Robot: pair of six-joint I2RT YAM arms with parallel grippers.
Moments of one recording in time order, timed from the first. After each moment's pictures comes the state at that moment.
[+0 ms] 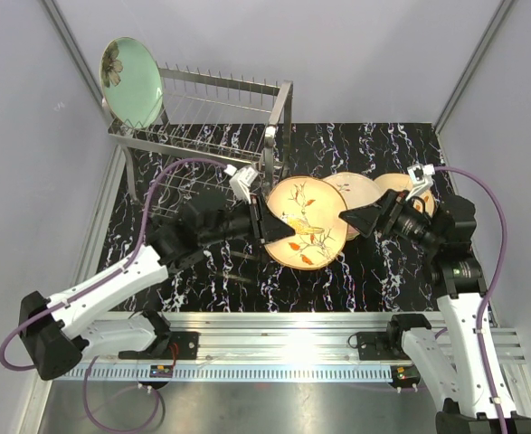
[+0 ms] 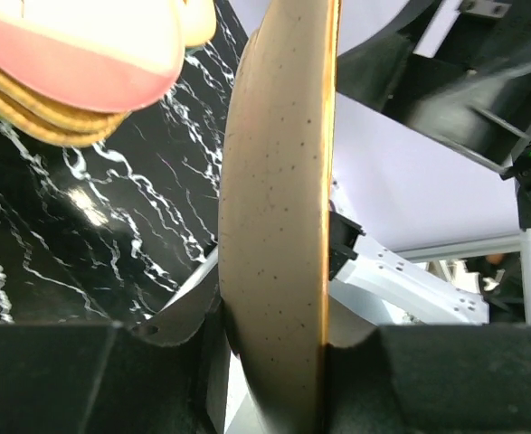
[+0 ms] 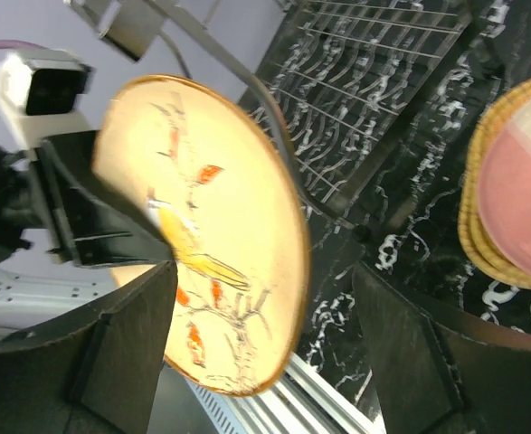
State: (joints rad) left arm -0.85 1.11 0.94 -0.08 0.32 -0.83; right arm 0.04 0.68 0.84 -0.33 -0.77 0.62
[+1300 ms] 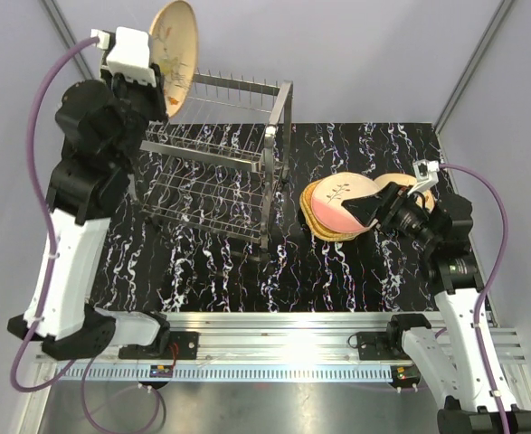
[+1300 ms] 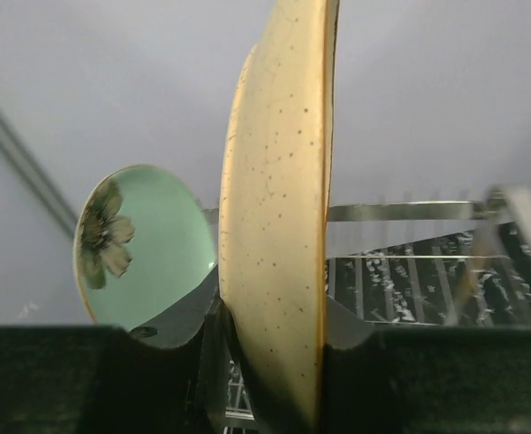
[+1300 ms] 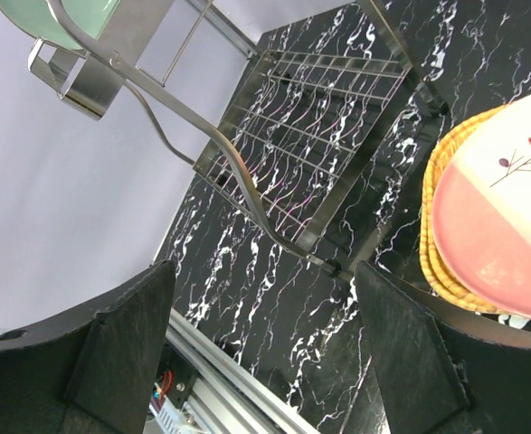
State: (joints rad) left arm -0.50 1.29 2.00 -0.57 -0.31 0.20; right arm 0.05 0.70 0.82 -0.25 -0.62 0.63
